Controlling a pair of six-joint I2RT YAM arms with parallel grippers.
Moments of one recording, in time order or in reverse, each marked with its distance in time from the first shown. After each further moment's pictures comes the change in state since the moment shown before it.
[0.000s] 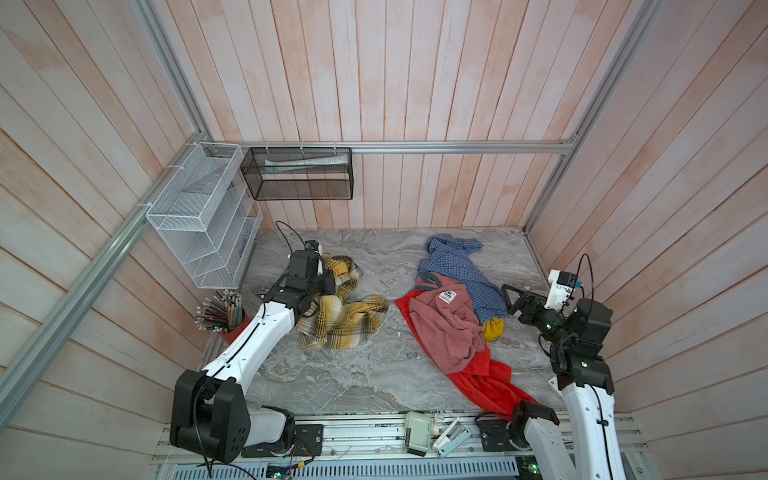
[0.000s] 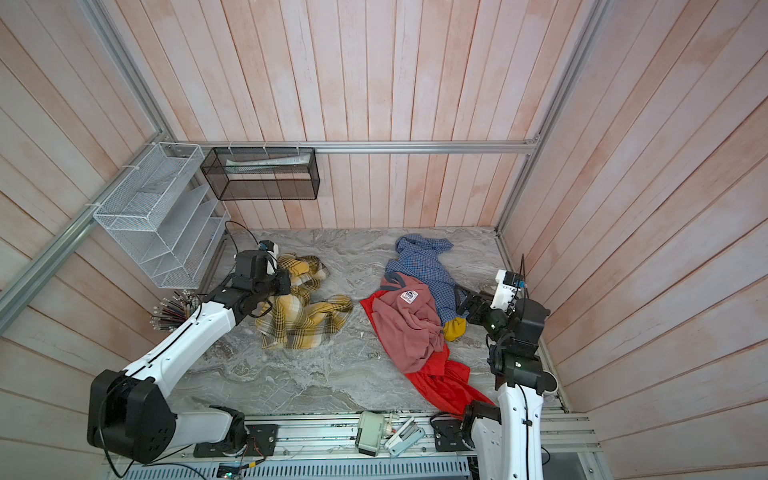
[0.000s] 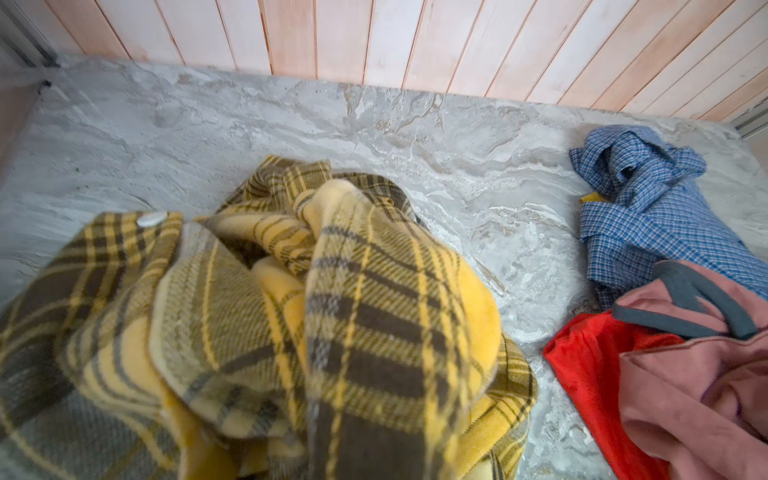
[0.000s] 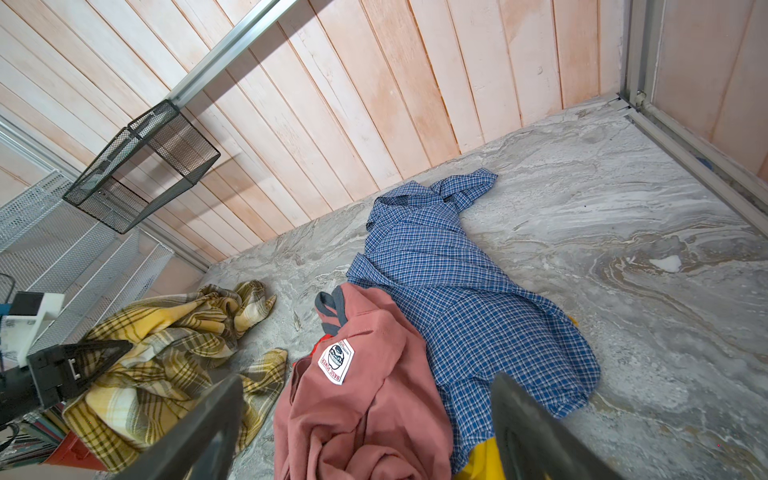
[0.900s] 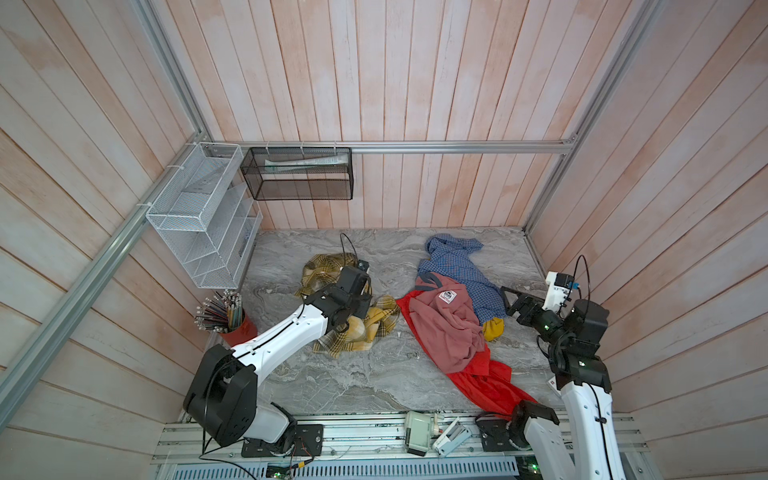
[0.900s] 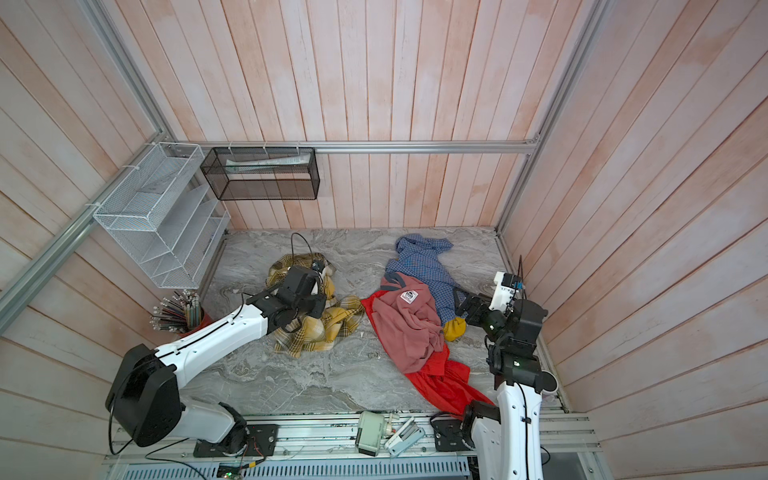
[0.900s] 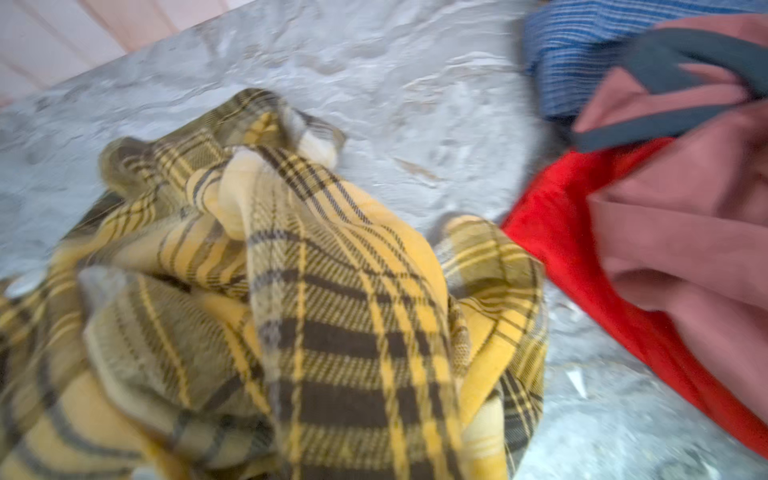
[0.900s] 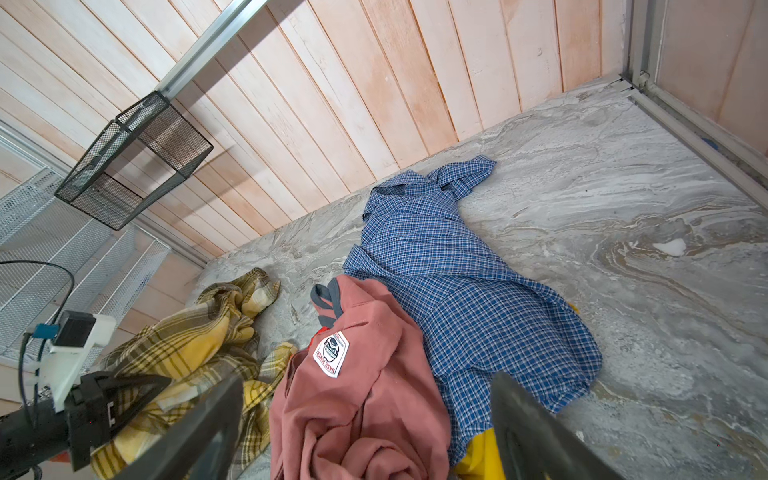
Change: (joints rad) left arm -0.347 0.114 -0.003 -0.058 -0.150 0.130; right arm 0.000 0.009 -0.024 0.004 -0.003 0.001
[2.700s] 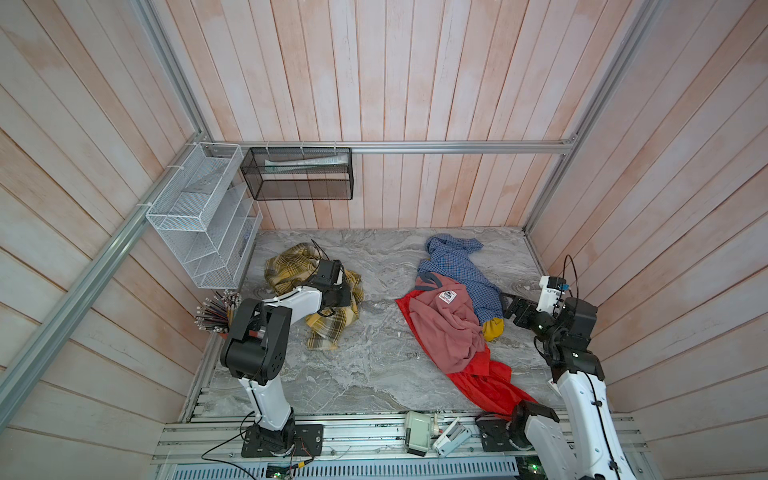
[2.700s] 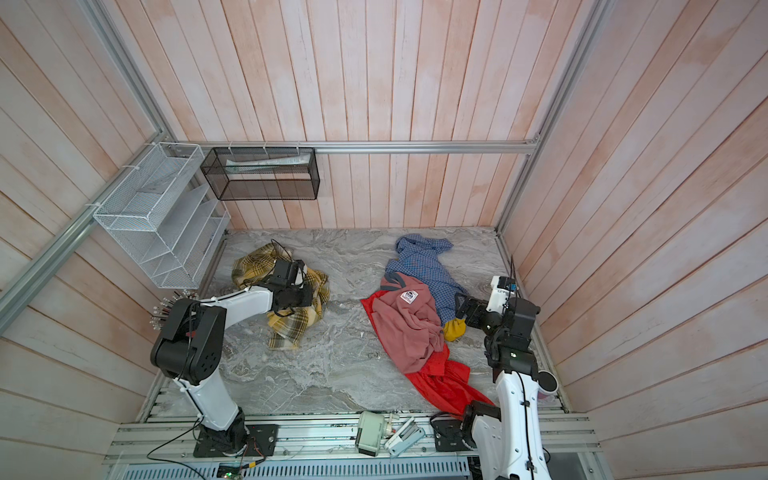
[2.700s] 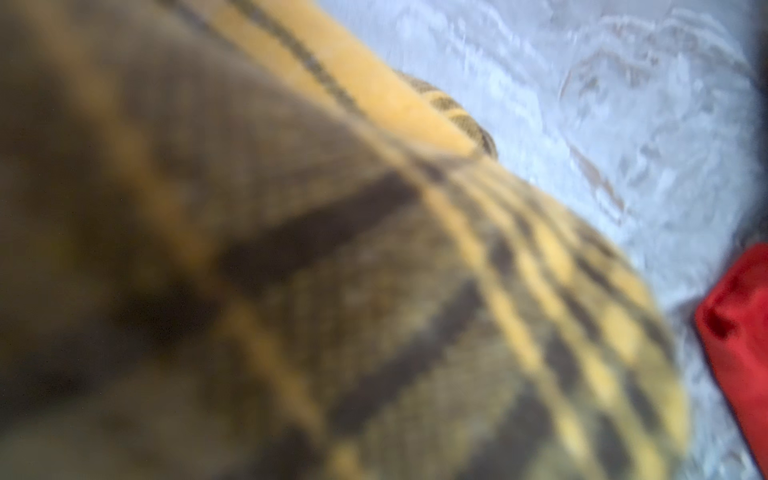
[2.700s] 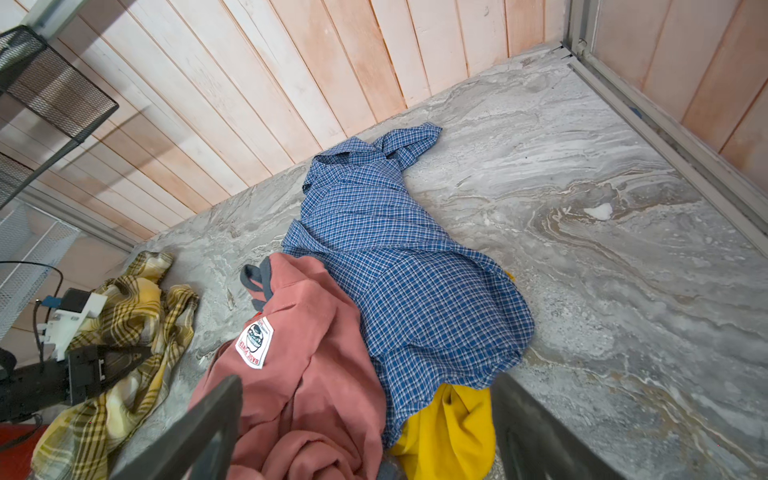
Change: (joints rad) left arm 0.339 0.388 0.056 0.198 0.275 -0.119; right arm 0.000 0.097 -0.064 0.031 0.113 -0.106
